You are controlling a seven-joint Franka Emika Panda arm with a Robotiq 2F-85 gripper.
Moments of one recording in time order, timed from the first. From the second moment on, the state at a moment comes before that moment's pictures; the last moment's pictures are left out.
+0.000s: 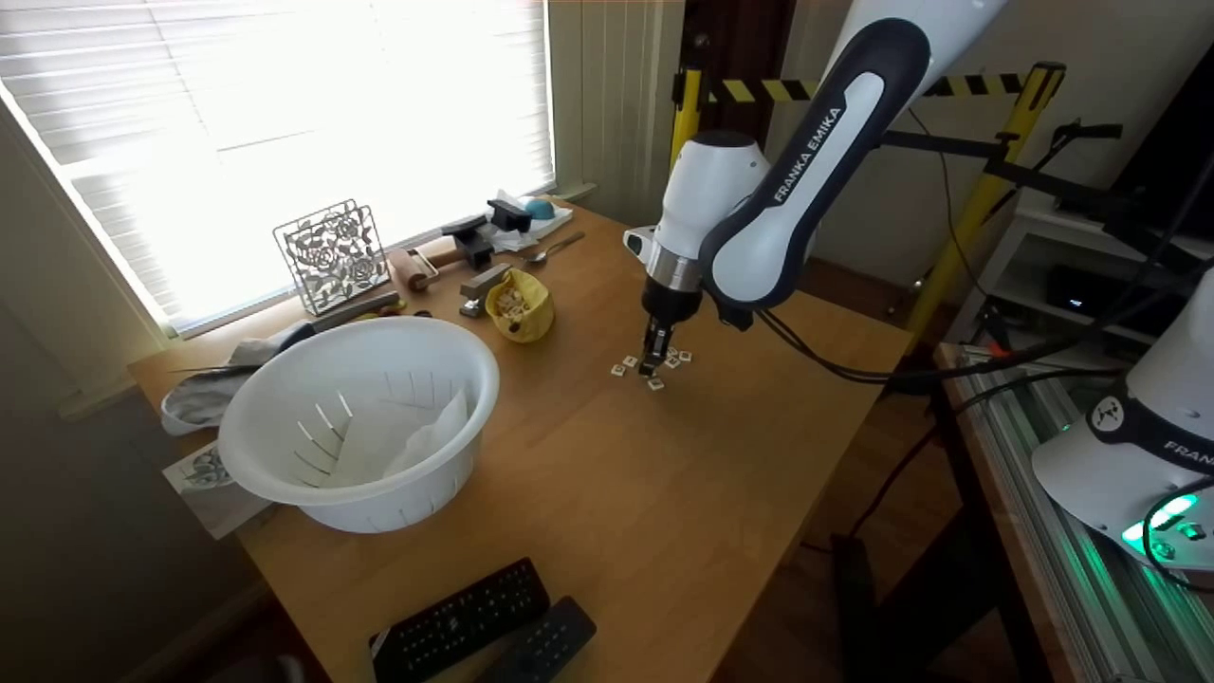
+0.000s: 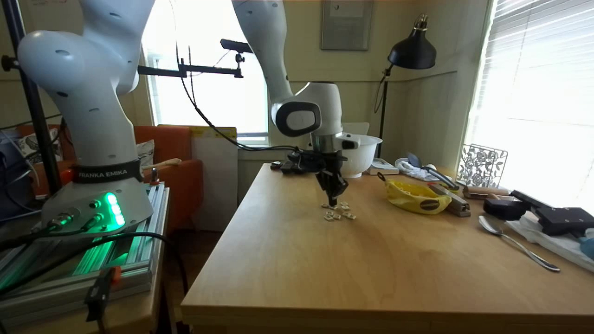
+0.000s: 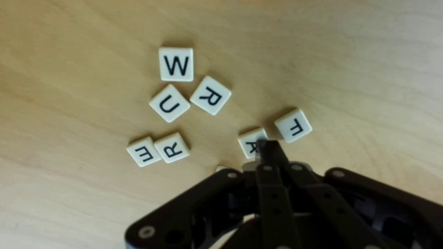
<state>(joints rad) -0.25 0.50 0.07 -2.30 0.05 2.98 -0.33</state>
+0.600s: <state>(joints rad) -0.25 0.51 0.03 -2.30 0.03 3.00 -0.29</state>
